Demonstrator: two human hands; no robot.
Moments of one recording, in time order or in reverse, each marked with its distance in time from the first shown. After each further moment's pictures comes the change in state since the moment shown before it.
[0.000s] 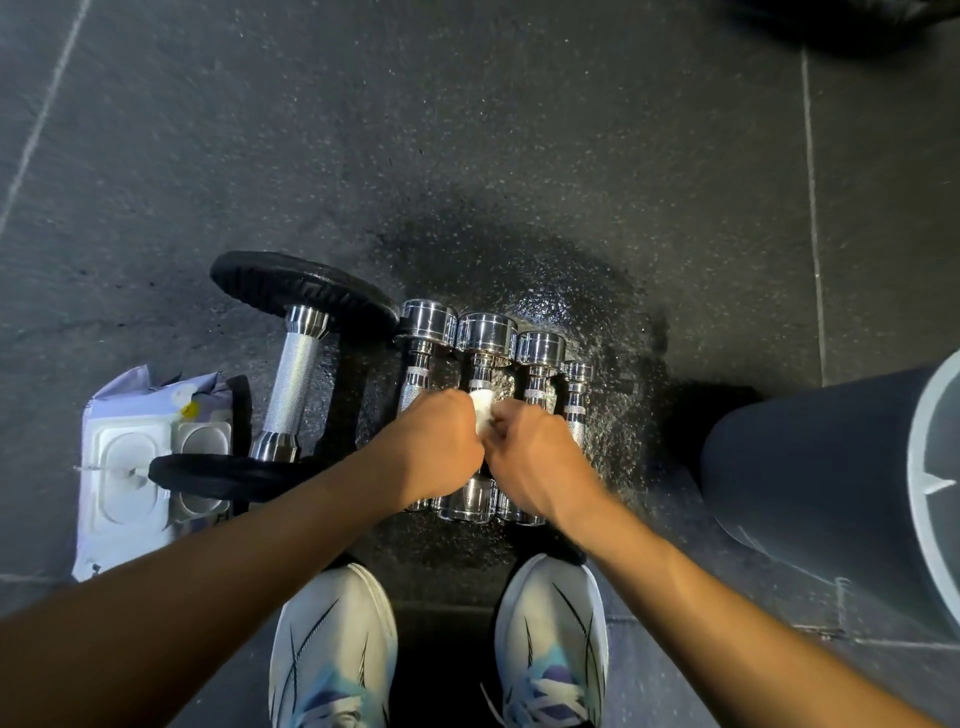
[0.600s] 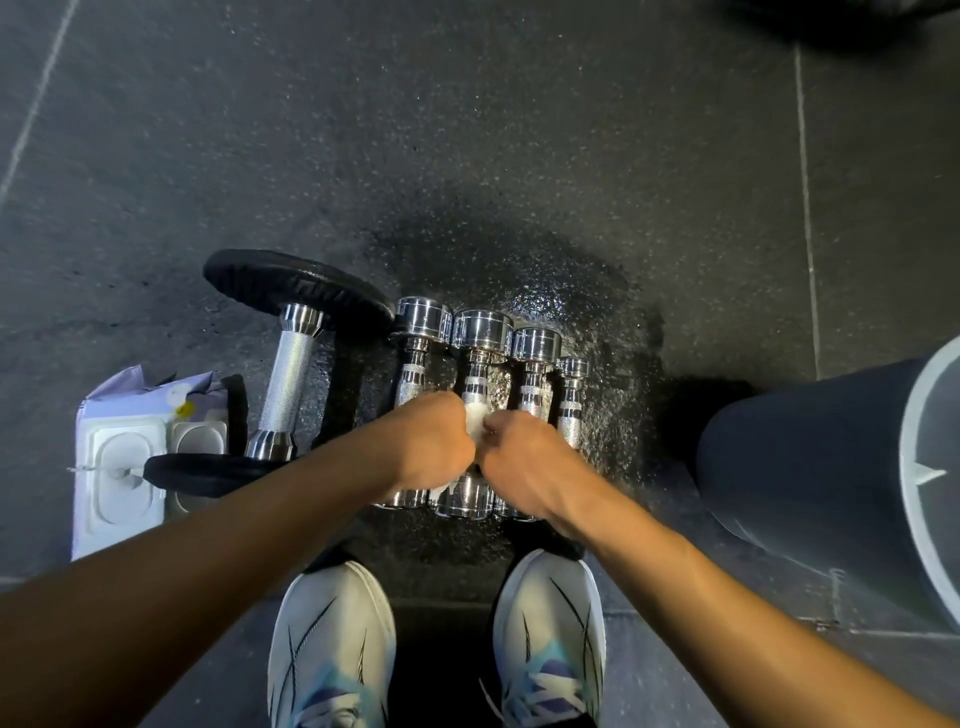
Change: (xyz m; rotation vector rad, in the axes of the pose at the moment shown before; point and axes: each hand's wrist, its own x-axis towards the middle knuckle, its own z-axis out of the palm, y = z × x) left_hand -0.008 0.007 -0.014 -0.120 -0.175 -0.068; right_hand -0.013 -0.017 -0.015 0.059 -0.200 0.085
